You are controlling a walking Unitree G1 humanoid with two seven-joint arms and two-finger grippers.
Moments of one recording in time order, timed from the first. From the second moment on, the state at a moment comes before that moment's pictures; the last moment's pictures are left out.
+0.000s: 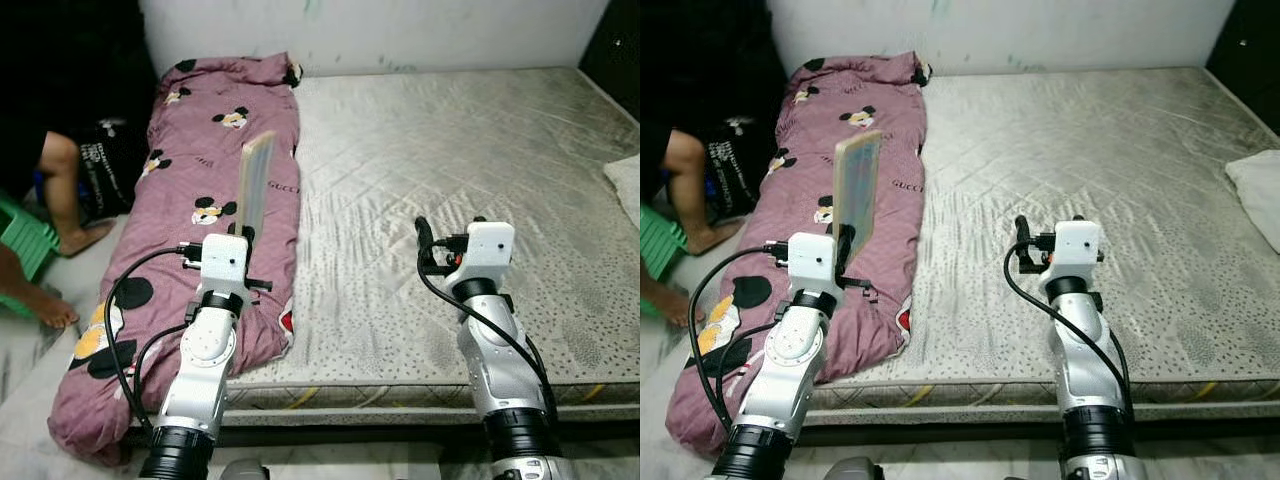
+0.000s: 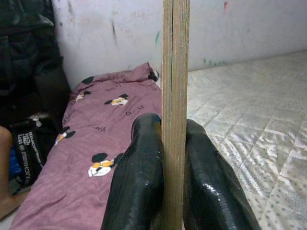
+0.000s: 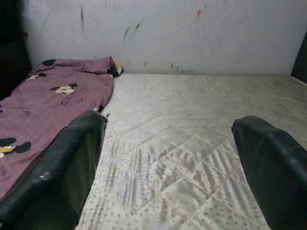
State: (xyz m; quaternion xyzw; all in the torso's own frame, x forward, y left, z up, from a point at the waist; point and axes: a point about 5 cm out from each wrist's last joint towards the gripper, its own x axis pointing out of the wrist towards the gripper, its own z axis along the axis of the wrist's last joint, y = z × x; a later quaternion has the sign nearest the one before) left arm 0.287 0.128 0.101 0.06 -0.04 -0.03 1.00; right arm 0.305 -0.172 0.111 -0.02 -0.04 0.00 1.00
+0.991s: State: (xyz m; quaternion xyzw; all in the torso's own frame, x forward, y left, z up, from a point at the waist) left arm 0.294 0.117 0.098 0.05 -0.05 -0.06 1.00; right arm 0.311 -0.173 0.120 -0.01 -0.05 0.00 1.00
